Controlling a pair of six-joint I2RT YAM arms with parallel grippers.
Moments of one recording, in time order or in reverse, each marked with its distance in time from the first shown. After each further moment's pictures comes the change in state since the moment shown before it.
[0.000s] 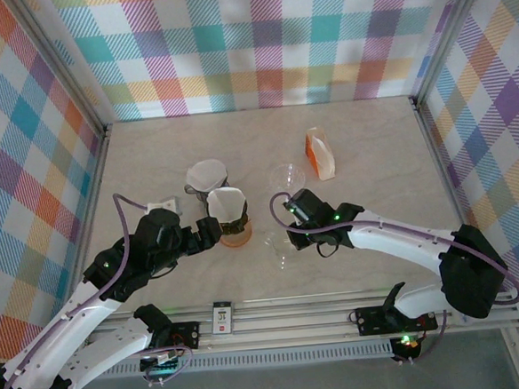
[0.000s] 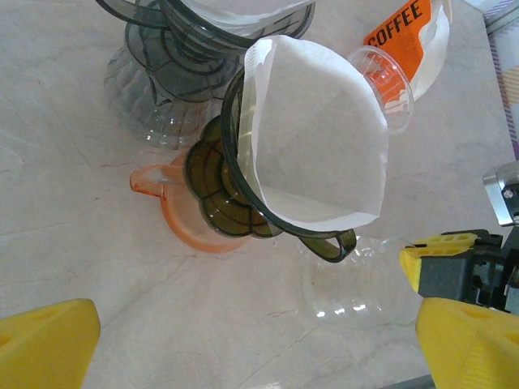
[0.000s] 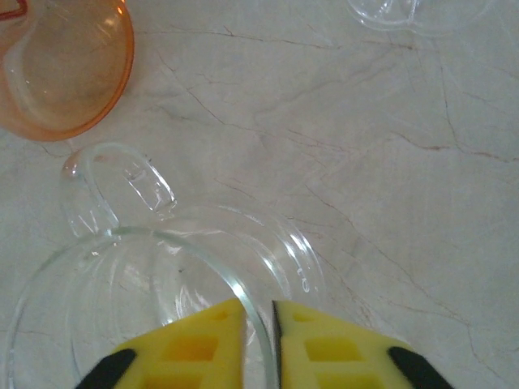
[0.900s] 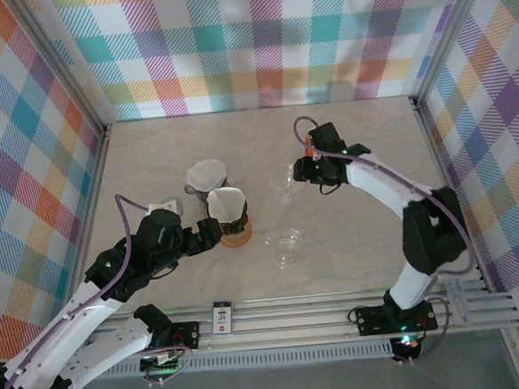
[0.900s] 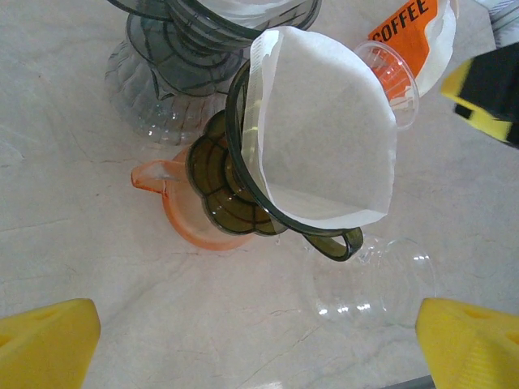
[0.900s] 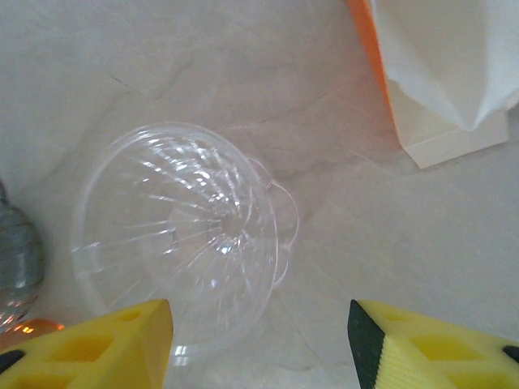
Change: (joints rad) left arm 0.000 0.000 -0.015 0.007 0.000 -0.005; right arm -0.419 0.358 0.440 -0.049 -0.123 0.106
